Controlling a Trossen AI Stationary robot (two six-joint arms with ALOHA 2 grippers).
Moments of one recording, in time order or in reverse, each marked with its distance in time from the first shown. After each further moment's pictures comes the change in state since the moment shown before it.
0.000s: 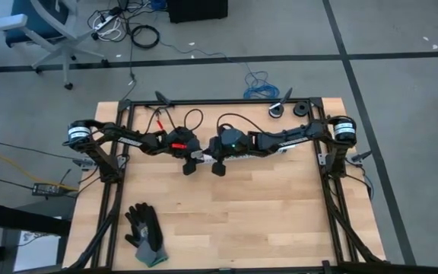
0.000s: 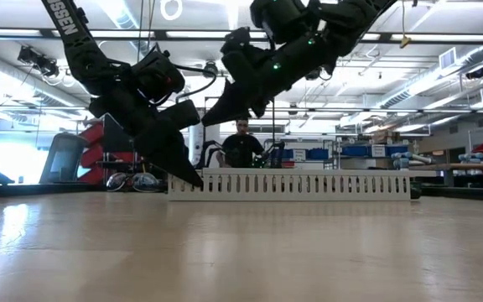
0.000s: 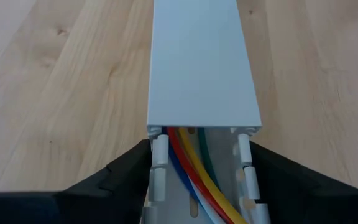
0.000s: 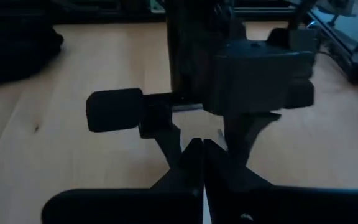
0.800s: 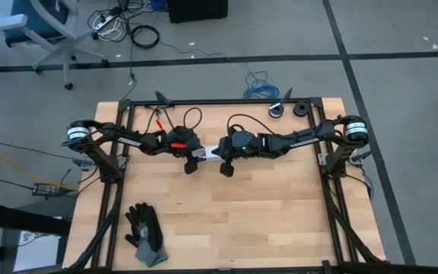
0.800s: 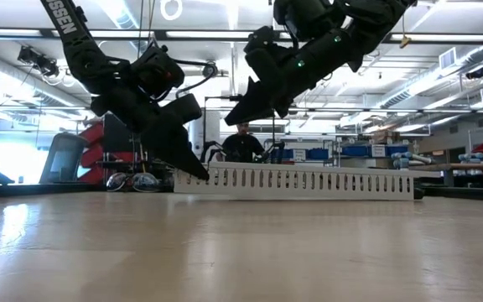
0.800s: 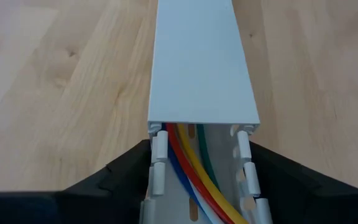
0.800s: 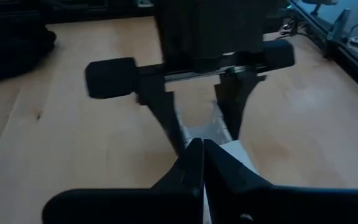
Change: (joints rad) left arm 0.000 -0.013 -0.001 0.051 -0.014 -0.017; right arm 0.018 -0.119 -0.154 0.035 0.061 0.065
